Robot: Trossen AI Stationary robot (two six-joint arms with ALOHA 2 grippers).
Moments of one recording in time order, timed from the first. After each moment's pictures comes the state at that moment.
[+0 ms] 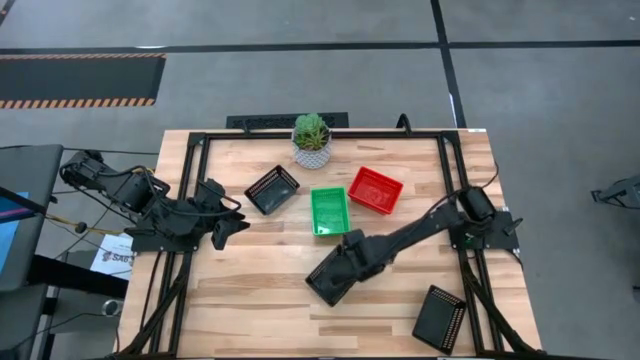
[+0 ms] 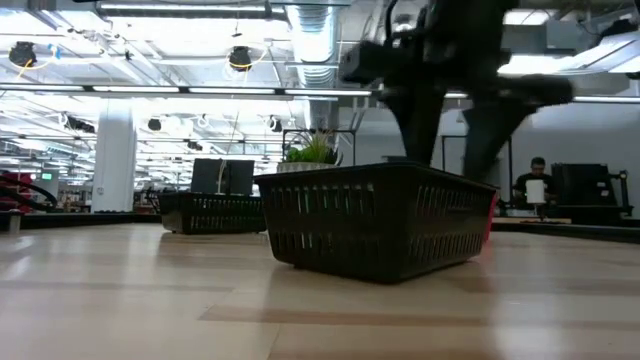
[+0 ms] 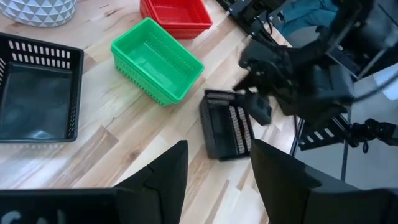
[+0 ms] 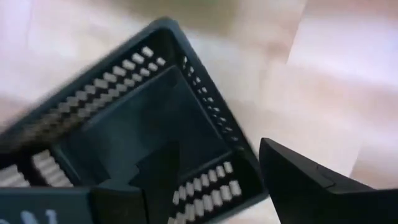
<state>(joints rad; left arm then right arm) -0.48 0.92 1.14 -0.94 -0.46 -1.10 0.37 2.00 1.55 -1.07 0.19 1.68</state>
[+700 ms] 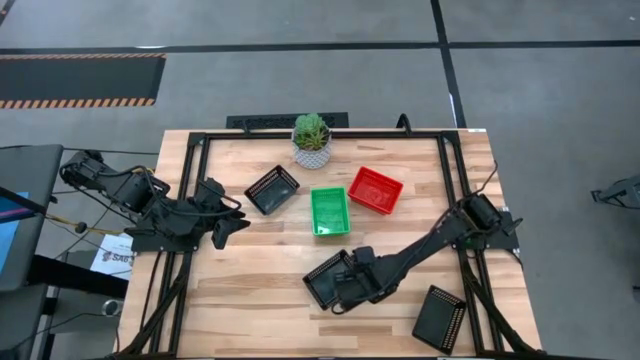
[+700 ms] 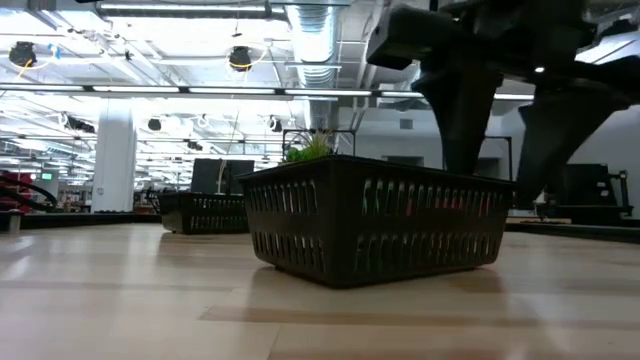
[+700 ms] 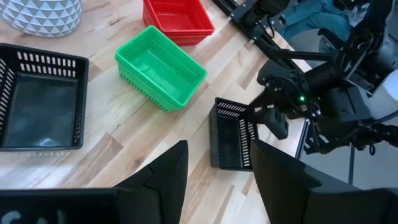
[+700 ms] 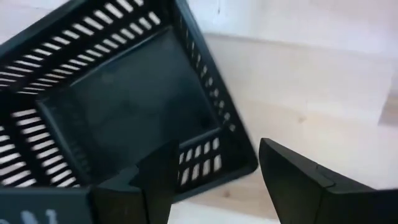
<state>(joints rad) -0.48 0.92 1.14 -0.94 -0.48 -1.08 0.50 2.00 1.51 -0.99 0.21 1.92</state>
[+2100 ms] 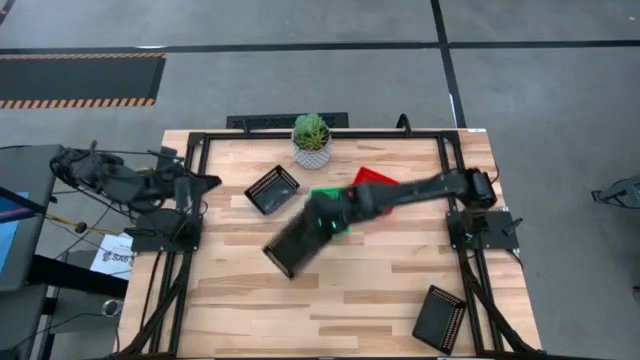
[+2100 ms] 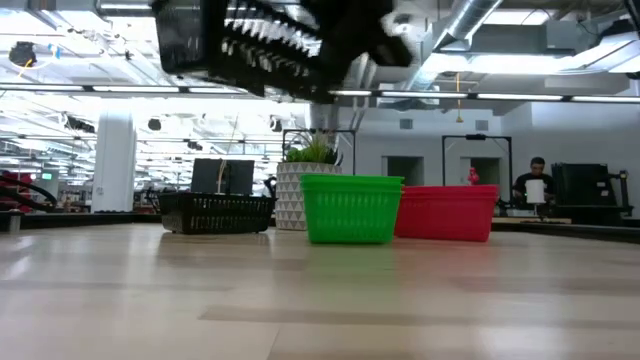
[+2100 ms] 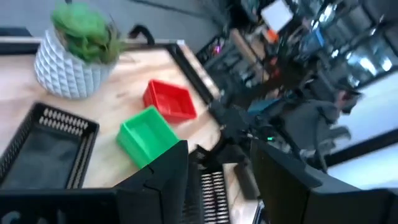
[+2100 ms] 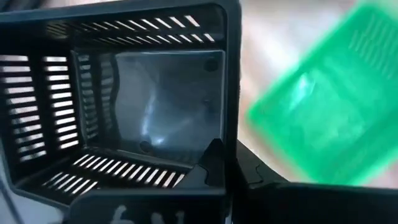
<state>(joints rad) -0.48 0.64 1.14 -0.92 -0.72 -1.15 0.13 1.93 1.81 -0.92 0.08 0.85</state>
